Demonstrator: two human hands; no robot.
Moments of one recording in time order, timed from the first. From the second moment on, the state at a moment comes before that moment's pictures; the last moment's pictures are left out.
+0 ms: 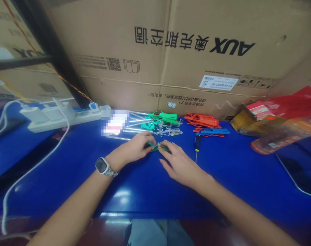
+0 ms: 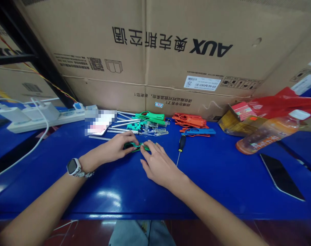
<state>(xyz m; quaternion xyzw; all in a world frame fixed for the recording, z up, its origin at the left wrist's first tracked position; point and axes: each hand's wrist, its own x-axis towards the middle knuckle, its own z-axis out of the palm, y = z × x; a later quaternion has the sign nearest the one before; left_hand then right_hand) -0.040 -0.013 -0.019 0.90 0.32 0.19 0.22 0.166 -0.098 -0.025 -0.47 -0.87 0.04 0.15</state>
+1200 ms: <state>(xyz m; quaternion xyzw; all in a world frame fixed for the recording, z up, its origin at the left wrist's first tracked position) -0.039 -0.013 -0.021 0.91 0.32 0.18 0.16 0.185 -0.076 -0.034 -0.46 -0.81 0.18 0.31</state>
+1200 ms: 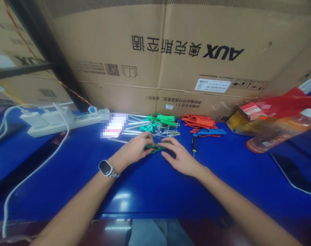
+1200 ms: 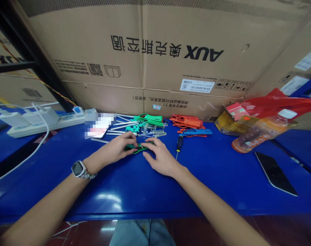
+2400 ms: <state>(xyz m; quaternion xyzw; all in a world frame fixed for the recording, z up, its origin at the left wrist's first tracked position) -0.033 -0.016 -0.007 0.87 0.36 0.29 0.15 0.177 -0.040 -0.020 -0.44 -0.61 0.43 0.50</state>
